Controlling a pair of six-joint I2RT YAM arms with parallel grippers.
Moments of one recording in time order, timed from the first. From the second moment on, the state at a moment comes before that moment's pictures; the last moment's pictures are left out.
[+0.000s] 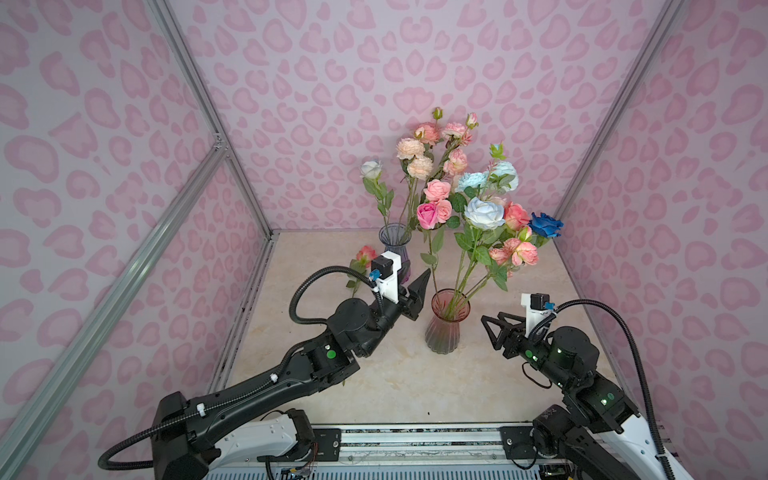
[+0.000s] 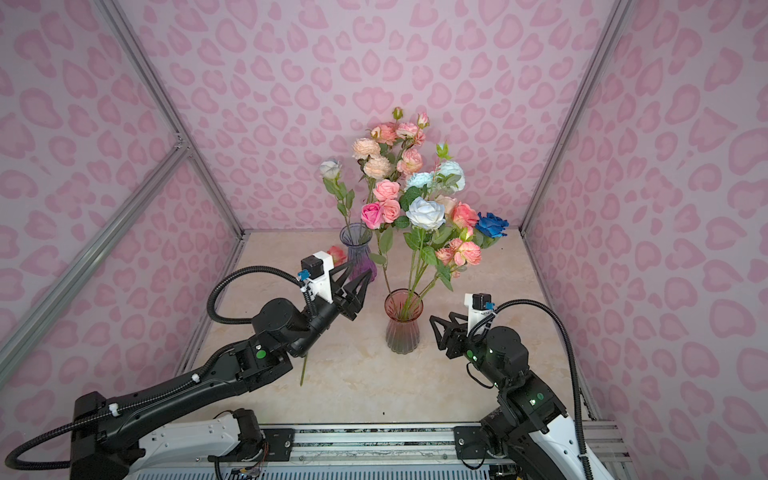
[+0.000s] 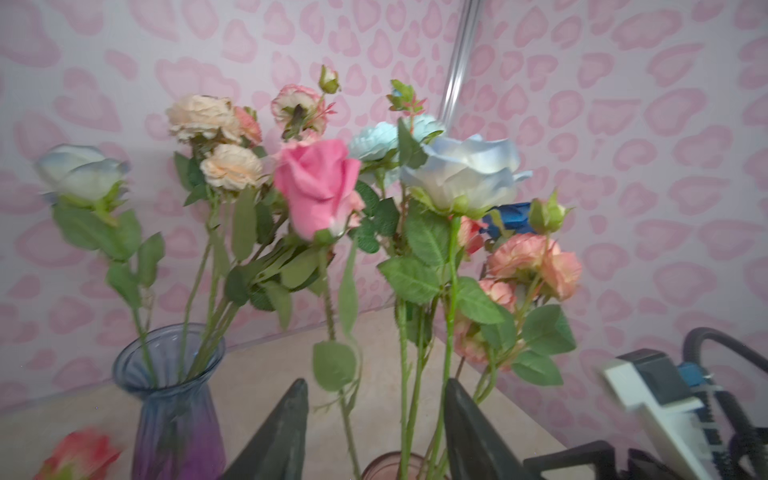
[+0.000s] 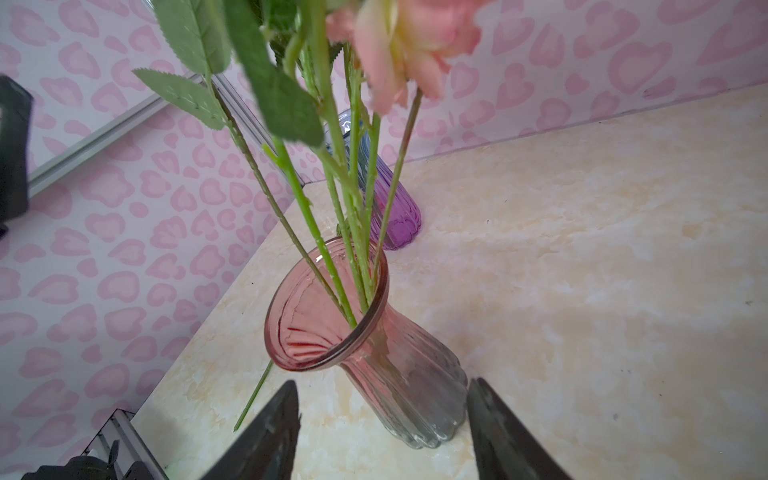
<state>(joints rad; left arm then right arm) -1.00 1.03 0.83 0.32 -0.43 -0.15 0.52 0.44 0.55 -0.35 -0.07 0.49</state>
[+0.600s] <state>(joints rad) -0.29 1.53 0.94 -0.36 -0.17 -0.51 0.73 0.45 0.45 -0.25 -0.08 0.53</state>
